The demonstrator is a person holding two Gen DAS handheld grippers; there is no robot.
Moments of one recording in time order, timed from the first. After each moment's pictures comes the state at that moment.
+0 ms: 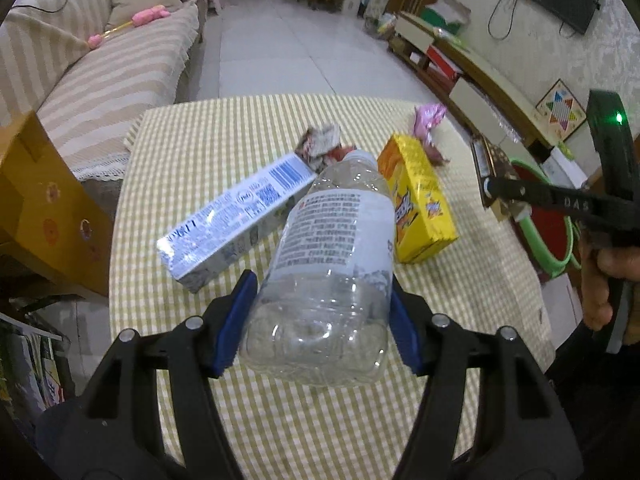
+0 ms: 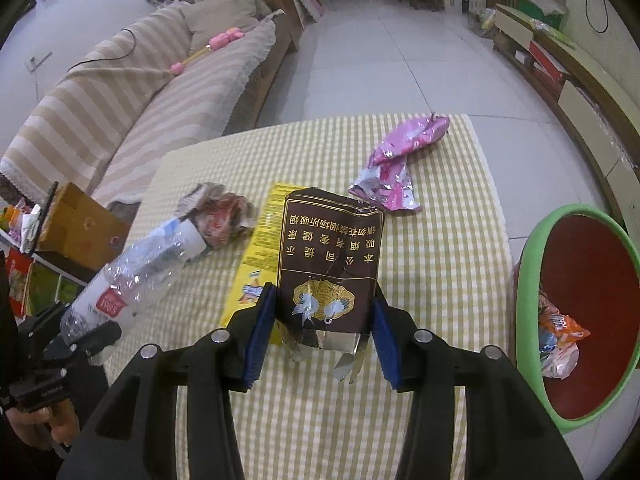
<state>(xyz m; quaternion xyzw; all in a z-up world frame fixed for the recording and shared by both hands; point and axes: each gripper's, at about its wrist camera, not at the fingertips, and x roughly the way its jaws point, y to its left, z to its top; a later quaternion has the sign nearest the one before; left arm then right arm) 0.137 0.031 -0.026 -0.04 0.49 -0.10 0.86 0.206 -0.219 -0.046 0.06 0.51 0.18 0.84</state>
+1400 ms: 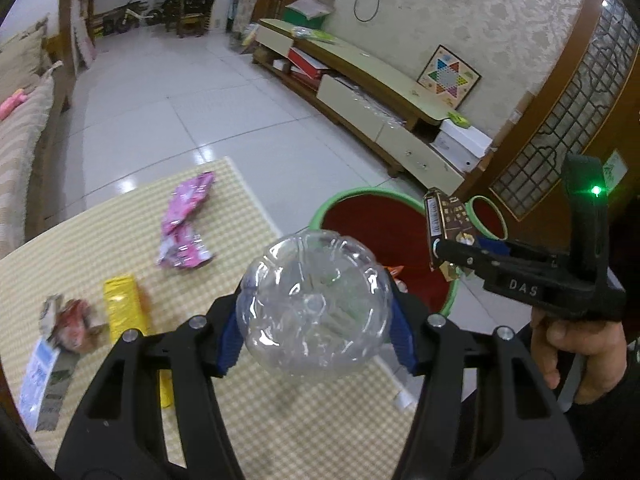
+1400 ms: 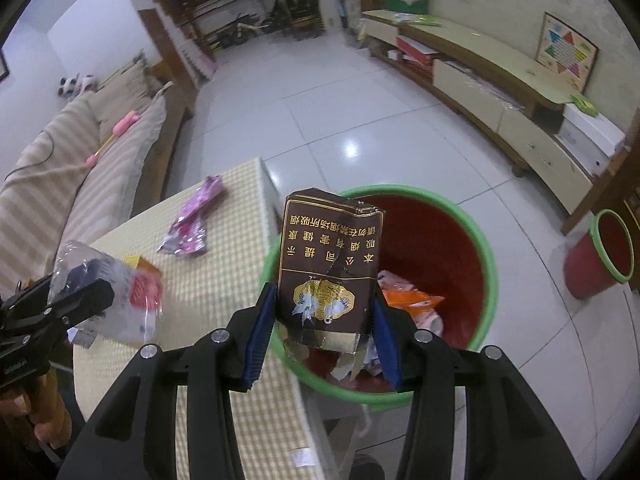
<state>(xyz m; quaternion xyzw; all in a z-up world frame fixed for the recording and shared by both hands) 0.205 -0.225 0.020 0.01 0.45 -0.31 0.84 0.154 -0.442 -0.015 0.15 0.47 0.00 0.87</state>
